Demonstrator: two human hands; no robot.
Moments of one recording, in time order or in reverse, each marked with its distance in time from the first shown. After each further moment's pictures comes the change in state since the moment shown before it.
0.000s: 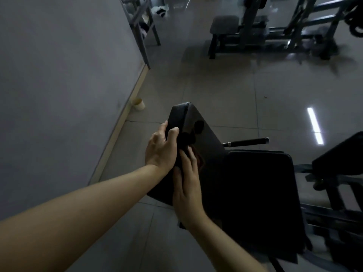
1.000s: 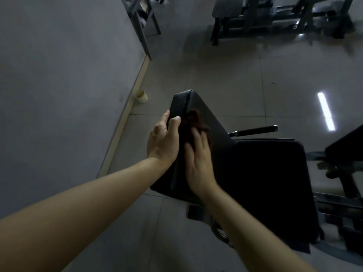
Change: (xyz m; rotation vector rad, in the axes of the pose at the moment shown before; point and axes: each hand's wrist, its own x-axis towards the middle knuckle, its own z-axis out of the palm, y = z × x) left_hand 0.000 0.004 0.000 -0.019 0.029 0.008; right_hand 0.040 0.039 -0.006 -0.152 -0.002 0.092
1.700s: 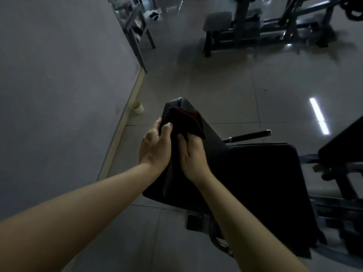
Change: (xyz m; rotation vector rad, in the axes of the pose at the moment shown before) left_hand -0.002 0.001 0.002 0.049 0.028 0.040; right_hand 0.033 -0.007 -0.010 0.153 0.025 -0.116
